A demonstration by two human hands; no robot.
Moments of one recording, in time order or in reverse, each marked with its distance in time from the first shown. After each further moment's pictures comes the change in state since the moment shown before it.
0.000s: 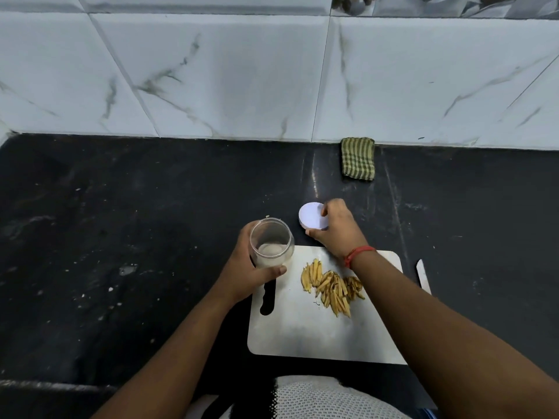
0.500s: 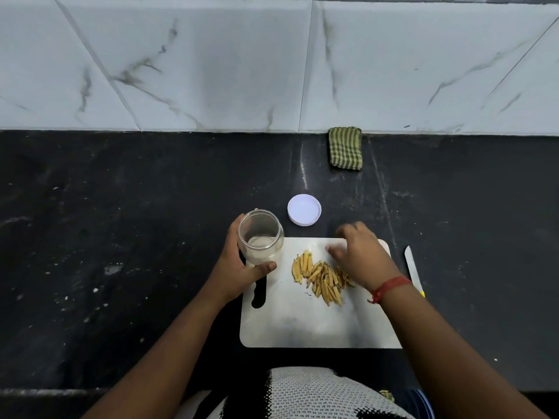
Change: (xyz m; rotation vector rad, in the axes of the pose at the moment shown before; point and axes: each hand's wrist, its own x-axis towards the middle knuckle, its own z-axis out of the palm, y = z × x) left_hand -0.006 -0.012 0.003 -0.010 -0.005 0.018; right_hand -0.073 0.021 -0.030 -0.217 -0.099 0.096
